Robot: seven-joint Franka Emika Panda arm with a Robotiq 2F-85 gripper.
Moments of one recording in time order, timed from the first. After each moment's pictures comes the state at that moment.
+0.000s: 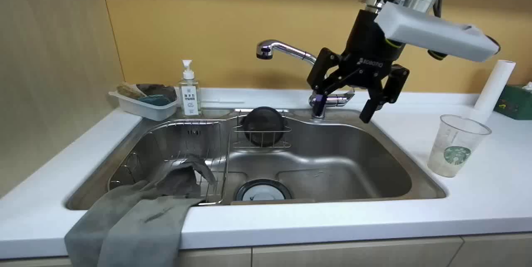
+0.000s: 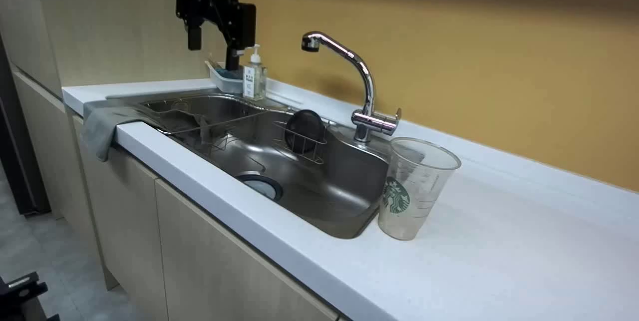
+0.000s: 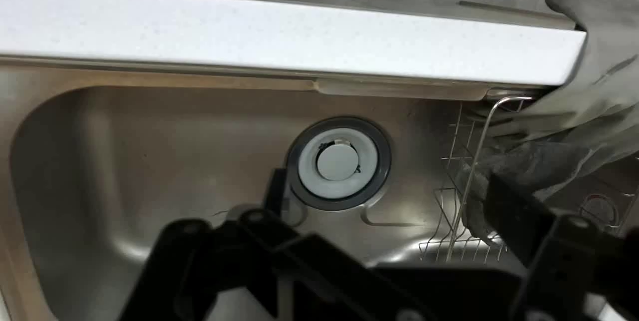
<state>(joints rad) 0.17 -0.30 0.19 -2.38 0.24 2.24 0.17</state>
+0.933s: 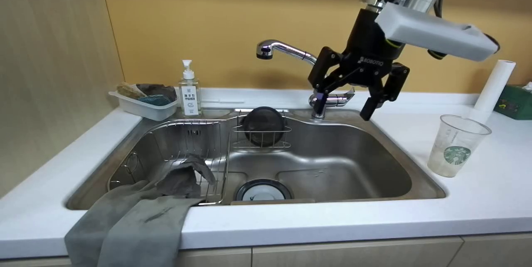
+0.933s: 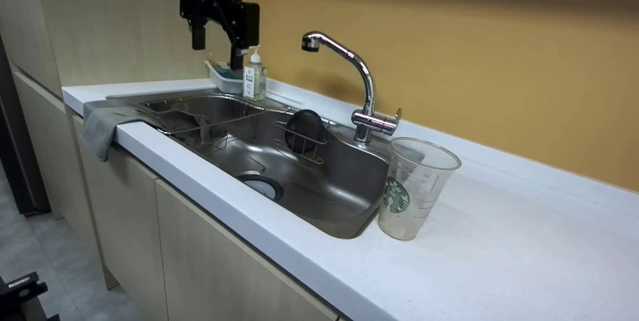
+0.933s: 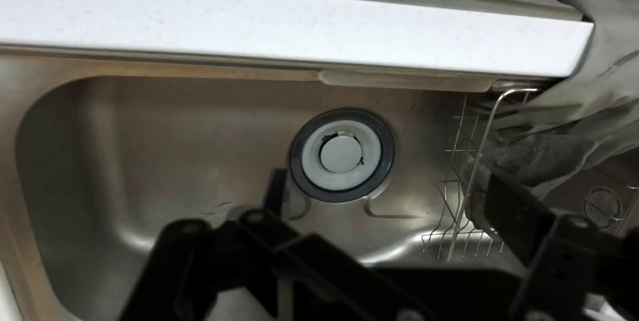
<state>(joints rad) 0.17 -0.30 0.19 -2.38 0.22 2.26 0.17</state>
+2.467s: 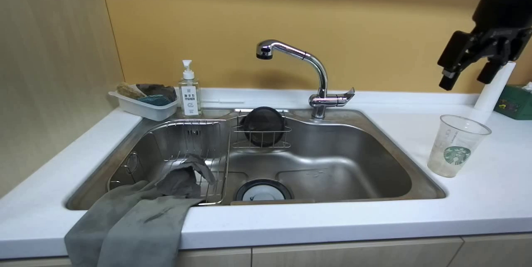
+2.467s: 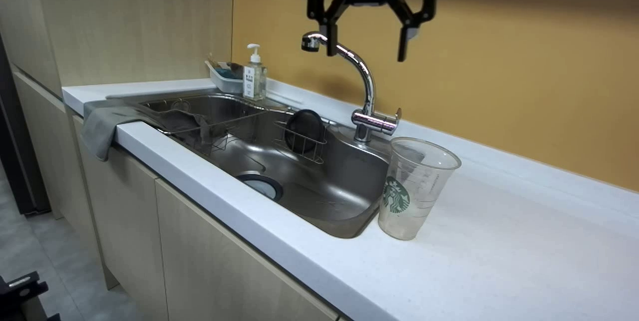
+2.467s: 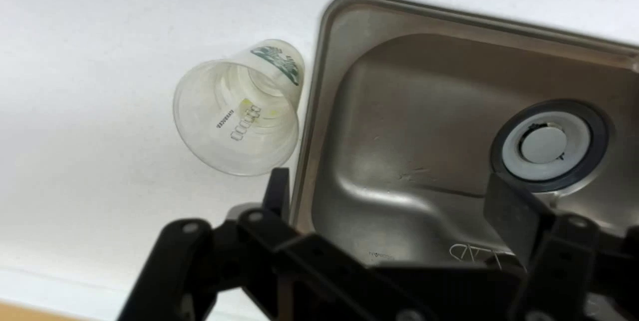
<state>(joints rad) -0.04 -0.38 -0.04 -2.33 -0.11 2.16 -0.17</state>
